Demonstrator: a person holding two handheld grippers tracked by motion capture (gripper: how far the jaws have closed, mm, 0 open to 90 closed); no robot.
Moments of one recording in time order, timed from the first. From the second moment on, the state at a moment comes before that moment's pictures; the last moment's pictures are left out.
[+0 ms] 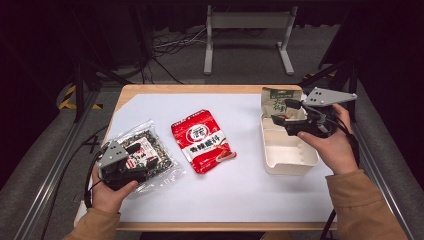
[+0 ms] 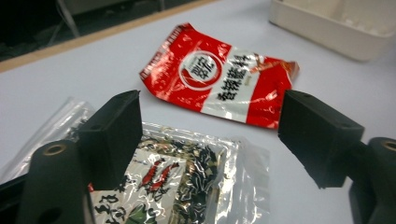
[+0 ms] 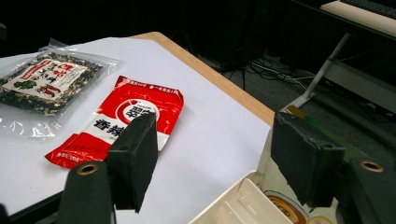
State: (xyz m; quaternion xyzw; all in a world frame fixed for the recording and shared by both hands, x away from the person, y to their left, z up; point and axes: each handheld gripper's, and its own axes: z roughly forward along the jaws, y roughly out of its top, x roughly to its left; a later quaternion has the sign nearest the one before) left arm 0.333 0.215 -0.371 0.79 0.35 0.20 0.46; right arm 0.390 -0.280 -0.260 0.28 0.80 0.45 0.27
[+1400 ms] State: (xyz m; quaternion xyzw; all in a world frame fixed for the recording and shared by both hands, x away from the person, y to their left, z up) left arm 0.491 0.174 -0.393 0.79 0.45 0.17 0.39; right arm 0.355 -0.271 -0.303 0.28 0.79 0.51 0.21
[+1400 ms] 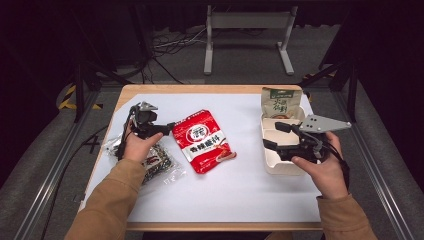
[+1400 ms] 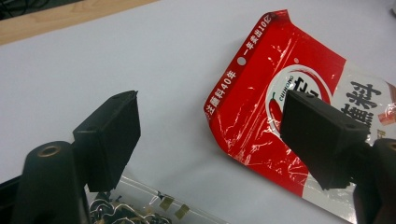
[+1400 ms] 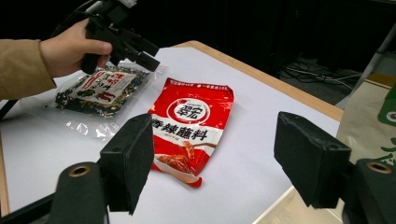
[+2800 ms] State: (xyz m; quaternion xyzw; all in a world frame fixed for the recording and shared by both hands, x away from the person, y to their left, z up) left arm 0.529 0.151 -0.440 0.81 0.46 0.02 0.37; right arm 0.350 -0.273 -0.305 0.27 0.79 0.52 0.19
